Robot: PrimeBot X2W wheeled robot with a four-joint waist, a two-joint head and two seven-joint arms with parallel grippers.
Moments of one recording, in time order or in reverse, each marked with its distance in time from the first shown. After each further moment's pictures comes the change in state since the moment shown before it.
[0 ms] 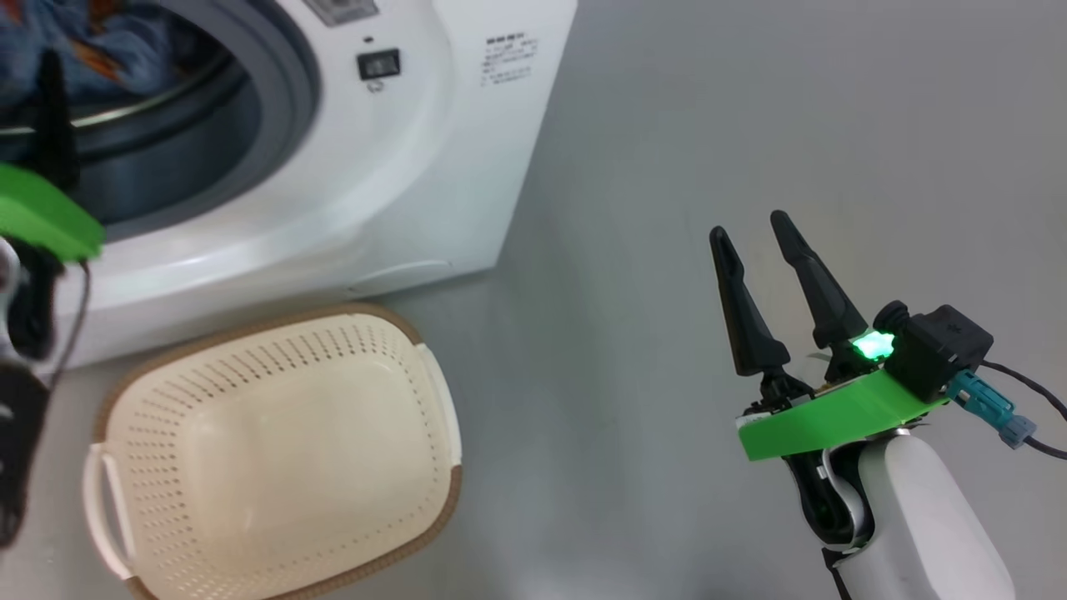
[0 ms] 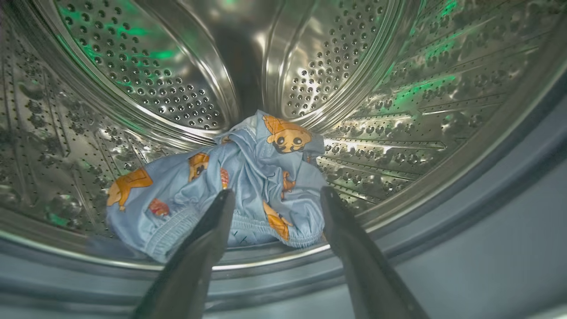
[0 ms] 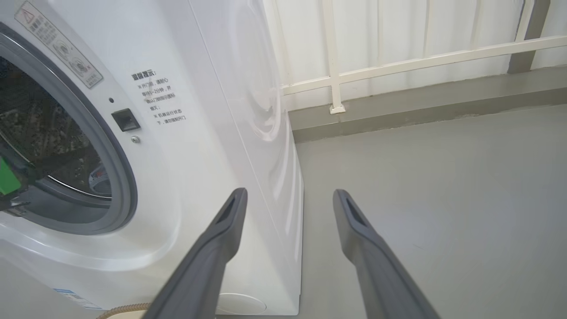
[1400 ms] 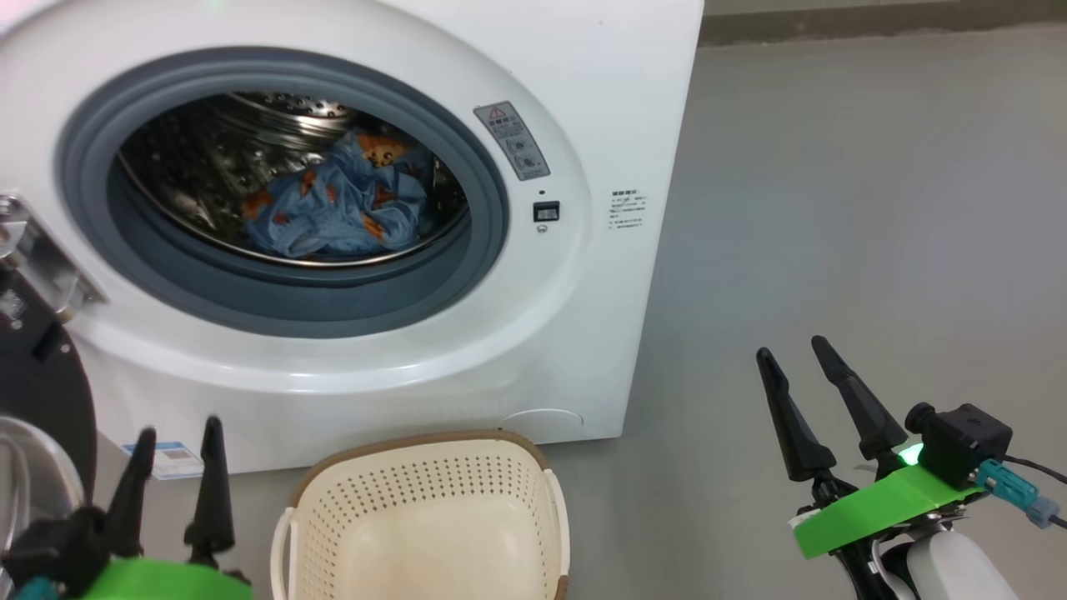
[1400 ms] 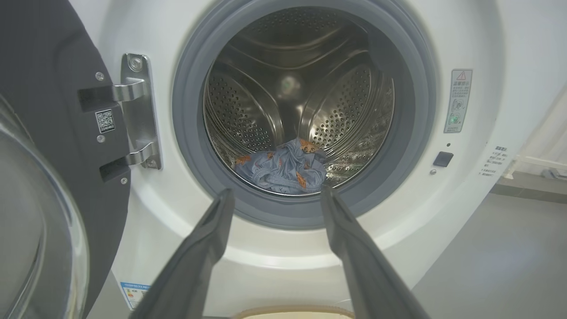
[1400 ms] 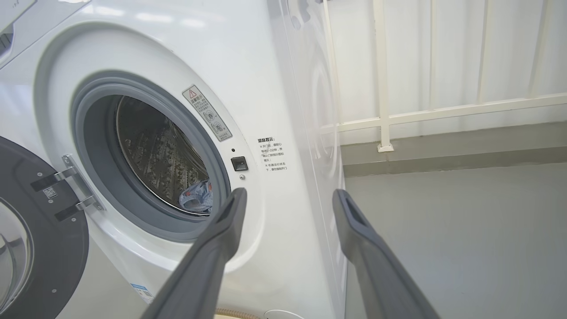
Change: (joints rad) left arm 0.961 -0.227 0.431 -0.710 0.292 0.051 0.000; right arm 0.188 -0.123 0.010 0.049 0.075 0.000 0.000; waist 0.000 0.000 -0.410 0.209
